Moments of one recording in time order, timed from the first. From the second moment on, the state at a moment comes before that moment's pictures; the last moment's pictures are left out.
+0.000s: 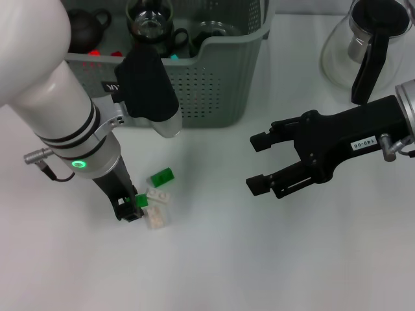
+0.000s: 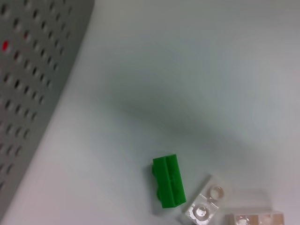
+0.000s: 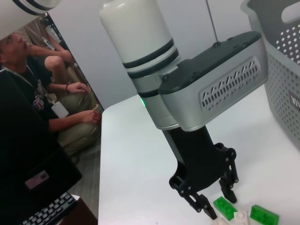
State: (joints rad) left arm -0.51 -2.18 1.57 1.34 2.81 1.59 -2.31; right arm 0.65 2.09 -1.09 -0.98 -2.02 -1.75 1.86
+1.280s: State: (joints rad) left arm -0.62 -2.16 1.08 1.78 2.65 2.01 -2.34; right arm 0.61 2.07 -1.04 -0.96 -2.02 -1.77 1.84
